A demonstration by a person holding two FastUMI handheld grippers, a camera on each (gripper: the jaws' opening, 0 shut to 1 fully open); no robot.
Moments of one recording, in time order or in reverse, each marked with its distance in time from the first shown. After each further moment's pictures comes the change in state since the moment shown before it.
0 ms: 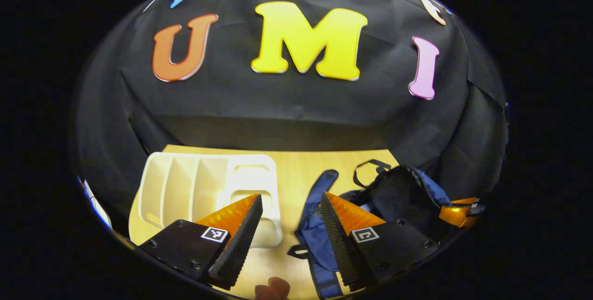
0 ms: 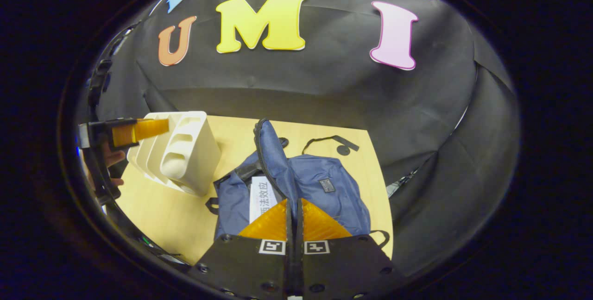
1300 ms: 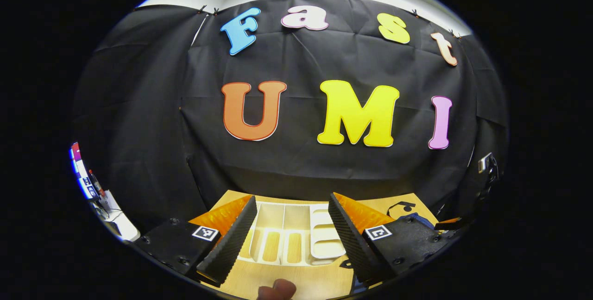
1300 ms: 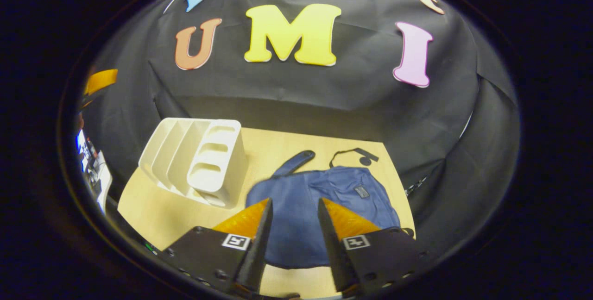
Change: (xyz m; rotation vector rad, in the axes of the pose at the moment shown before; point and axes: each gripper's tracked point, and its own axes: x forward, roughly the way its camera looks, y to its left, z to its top) left arm -0.139 0.126 0.072 -0.012 -0.317 0.165; right arm -0.019 0.106 0.010 -0.015 -0.133 0.021
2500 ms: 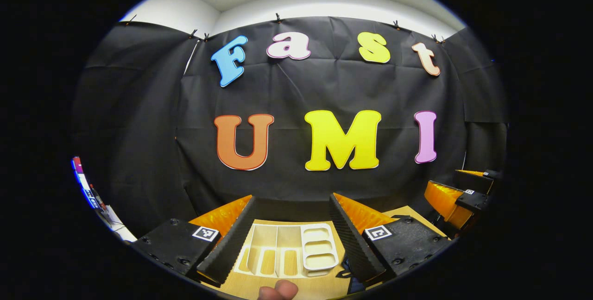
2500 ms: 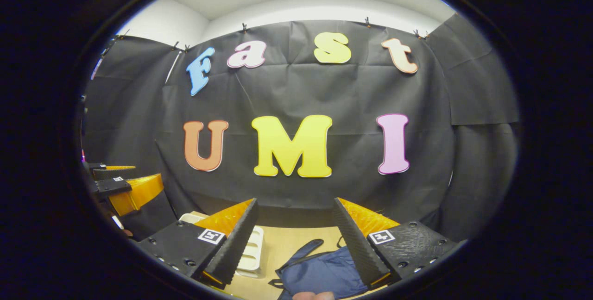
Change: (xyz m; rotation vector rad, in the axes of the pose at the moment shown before) left arm -0.032 -0.024 0.044 0.046 -0.186 -0.039; right arm -0.122 0.046 0.147 0.109 -0.609 -0.022
